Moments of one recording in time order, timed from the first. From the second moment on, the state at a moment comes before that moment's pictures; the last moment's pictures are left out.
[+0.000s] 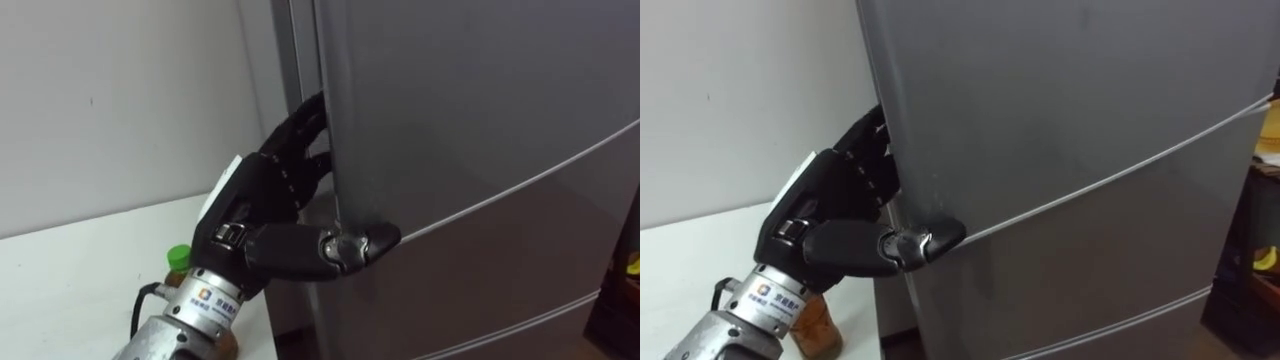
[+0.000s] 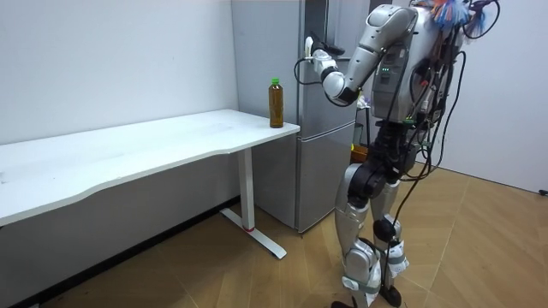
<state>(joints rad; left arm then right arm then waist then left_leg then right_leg) -0.30 0.22 -0.16 -0.27 -0.53 0.11 -0.10 0.05 -0.23 -0.02 1.20 0.36 0.04 0.14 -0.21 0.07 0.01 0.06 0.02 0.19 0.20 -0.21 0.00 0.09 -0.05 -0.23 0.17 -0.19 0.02</state>
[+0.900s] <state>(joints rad) -0.30 0.24 -0.19 -0.29 -0.53 0.11 -0.10 0.05 -0.26 0.06 1.21 0.43 0.04 0.14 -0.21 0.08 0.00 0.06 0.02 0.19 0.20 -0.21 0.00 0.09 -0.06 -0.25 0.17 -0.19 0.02</state>
